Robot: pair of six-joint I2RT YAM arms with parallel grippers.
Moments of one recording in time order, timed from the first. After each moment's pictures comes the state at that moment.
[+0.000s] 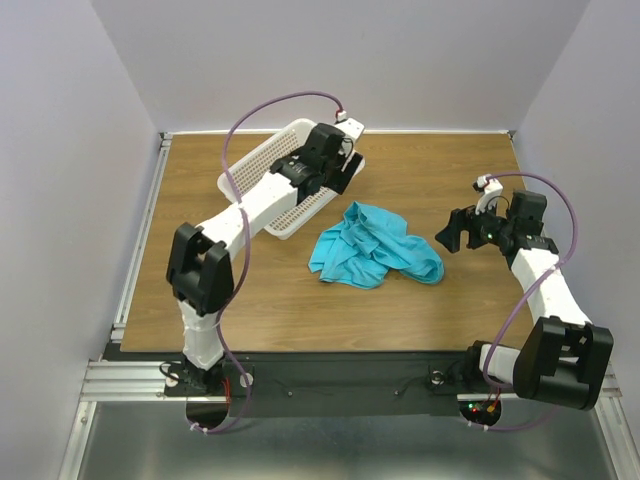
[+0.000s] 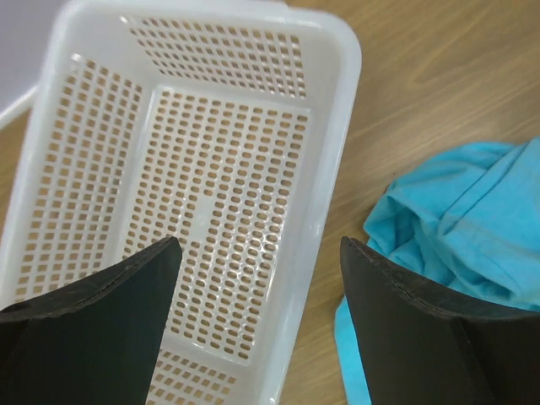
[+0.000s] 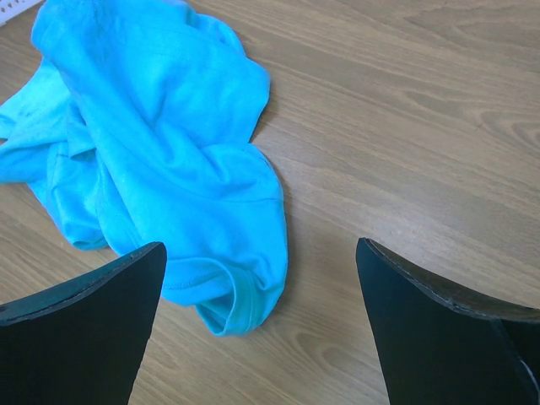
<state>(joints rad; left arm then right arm) -0.66 1.86 1.71 -0.43 -0.25 0.10 -0.22 1.19 0.78 -0.30 -0.70 -0.26</state>
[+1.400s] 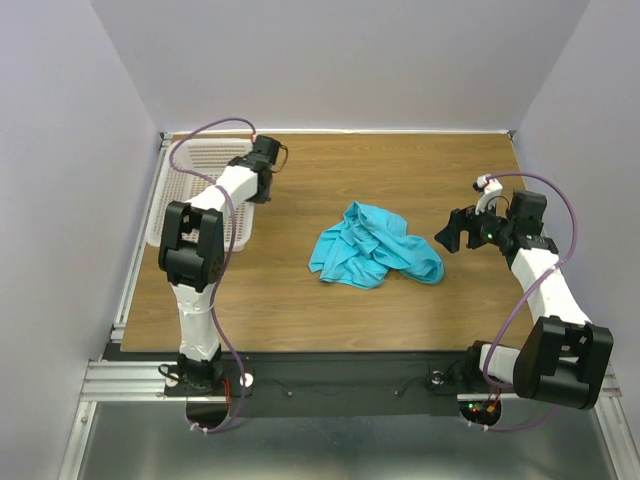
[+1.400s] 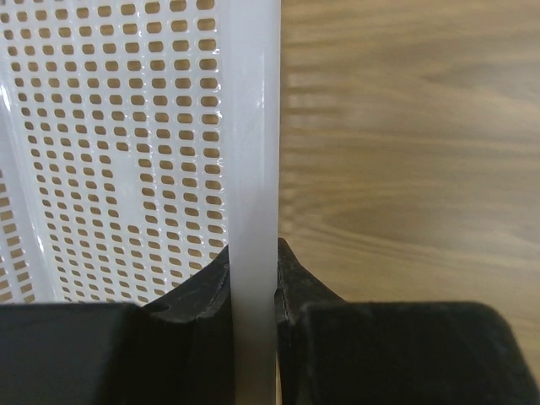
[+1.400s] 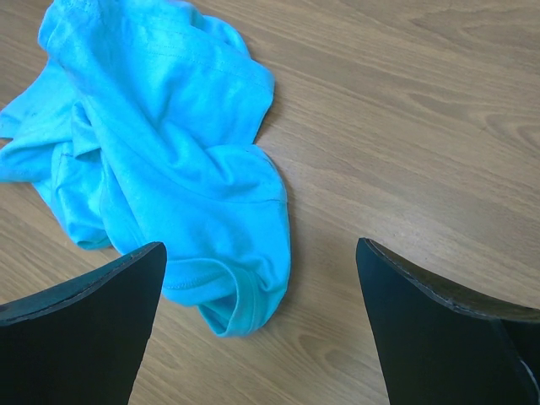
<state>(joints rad) -0.32 2.01 1.58 -0.59 -0.40 -0.12 -0.22 1.19 0.78 -0.31 -0.71 -0.26</state>
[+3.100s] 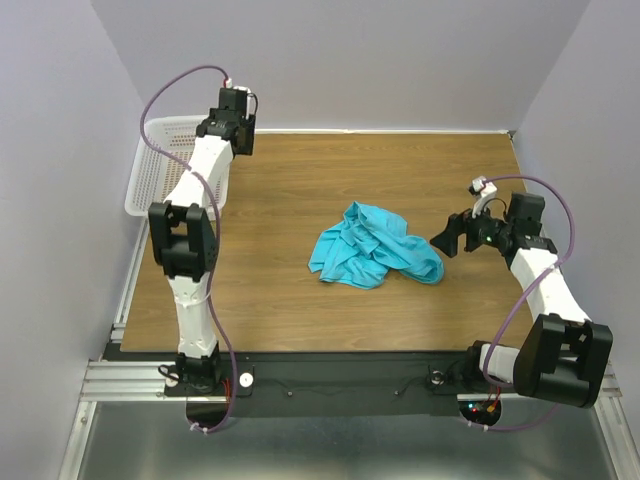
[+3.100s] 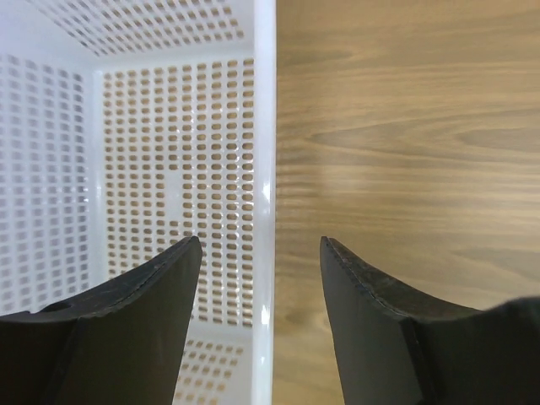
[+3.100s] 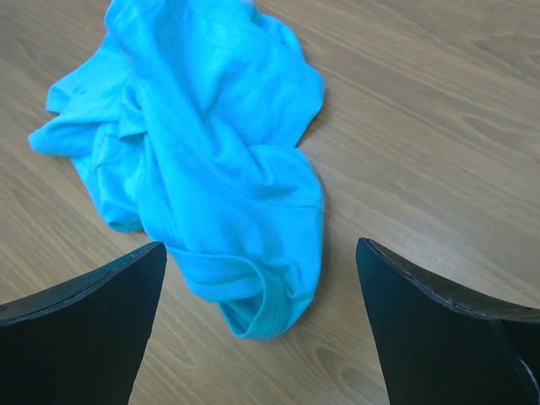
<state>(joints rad) -0.16 2.14 2.03 -0.64 -0.34 0.04 -0.22 1.20 0.78 -0.31 -0.83 -0.32</state>
